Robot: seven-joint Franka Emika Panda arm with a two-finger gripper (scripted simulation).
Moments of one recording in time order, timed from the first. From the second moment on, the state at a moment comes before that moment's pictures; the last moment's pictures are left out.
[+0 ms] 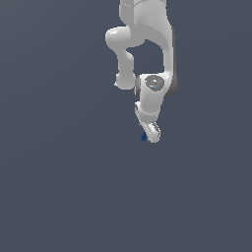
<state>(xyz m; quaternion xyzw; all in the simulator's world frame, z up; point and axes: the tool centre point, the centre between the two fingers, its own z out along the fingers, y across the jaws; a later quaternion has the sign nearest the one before) -0.086 0.098 0.074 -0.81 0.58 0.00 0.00</state>
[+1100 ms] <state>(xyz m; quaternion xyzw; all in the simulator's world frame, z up) -0.087 0.098 0.043 -0.81 0.58 0.00 0.00</state>
